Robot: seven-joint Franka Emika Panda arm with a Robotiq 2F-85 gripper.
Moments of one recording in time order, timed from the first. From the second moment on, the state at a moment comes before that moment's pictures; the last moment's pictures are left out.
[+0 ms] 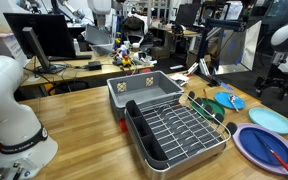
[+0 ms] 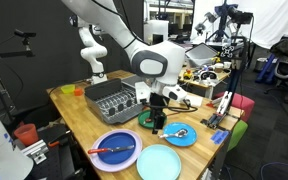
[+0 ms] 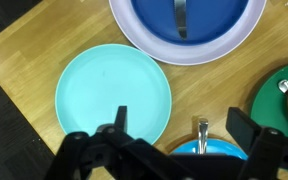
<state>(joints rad) -0.13 0.44 -0.20 -2.05 0.17 2.25 0.02</state>
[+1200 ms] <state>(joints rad) -0.15 0.76 -0.14 -1.89 0.17 2.35 0.02</state>
